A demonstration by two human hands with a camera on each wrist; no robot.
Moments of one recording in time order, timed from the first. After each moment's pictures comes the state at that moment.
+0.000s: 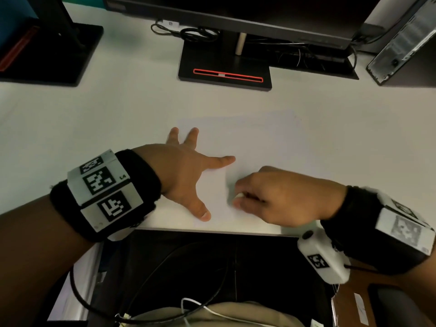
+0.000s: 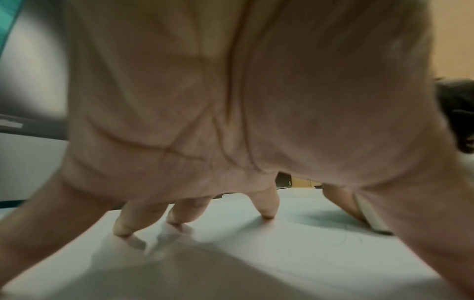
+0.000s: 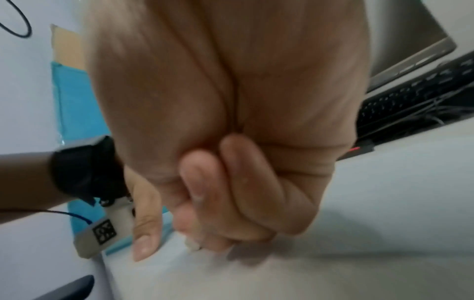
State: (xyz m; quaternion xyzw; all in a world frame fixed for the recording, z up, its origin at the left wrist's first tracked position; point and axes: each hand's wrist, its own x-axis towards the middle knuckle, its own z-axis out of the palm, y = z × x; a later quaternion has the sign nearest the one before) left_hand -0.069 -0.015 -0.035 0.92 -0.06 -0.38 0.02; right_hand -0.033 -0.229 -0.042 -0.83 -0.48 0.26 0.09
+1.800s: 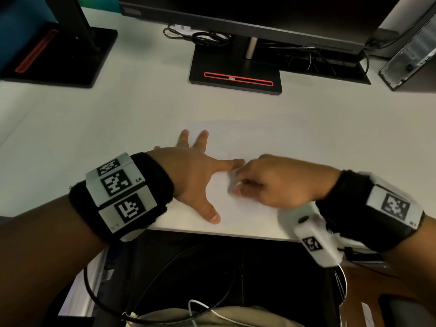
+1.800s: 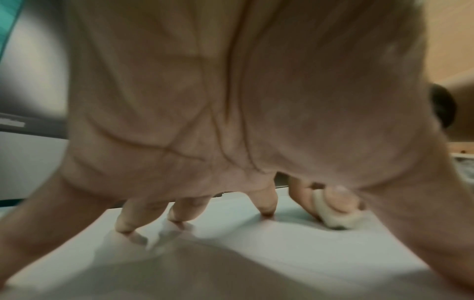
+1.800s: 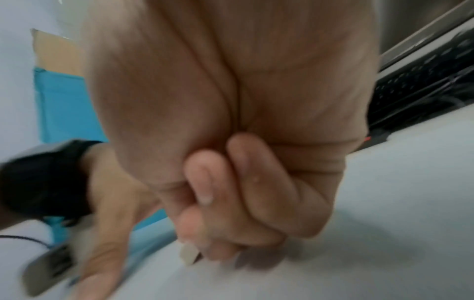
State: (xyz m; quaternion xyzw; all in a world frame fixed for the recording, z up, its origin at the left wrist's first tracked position) left_hand -0.071 -0.013 -0.036 0.92 -0.05 -0.38 0.03; right_hand -0.017 -0.200 -0.028 -0.82 -0.48 0.29 0.08
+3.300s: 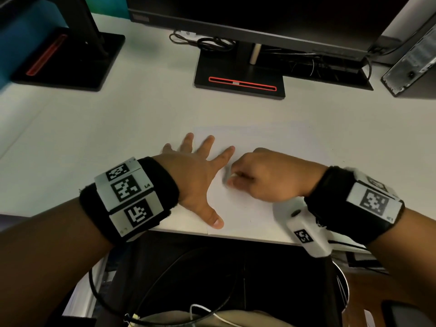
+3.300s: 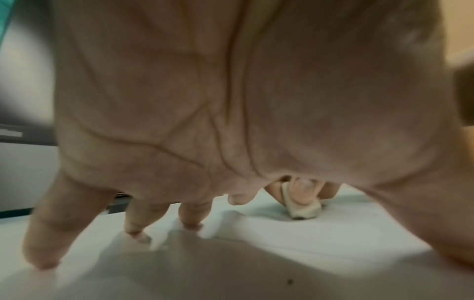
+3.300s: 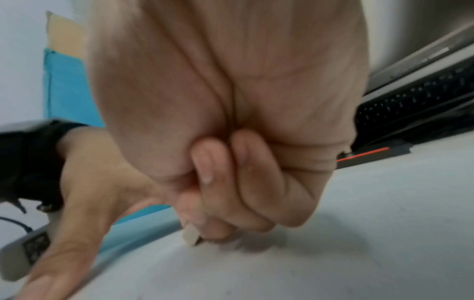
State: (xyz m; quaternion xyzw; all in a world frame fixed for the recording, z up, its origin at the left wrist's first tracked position) left_hand -0.075 -0.010 -0.039 0.93 -0.05 -0.35 0.00; right_hand -0.012 -0.183 -0.033 -0.83 -0.47 0.27 0.09
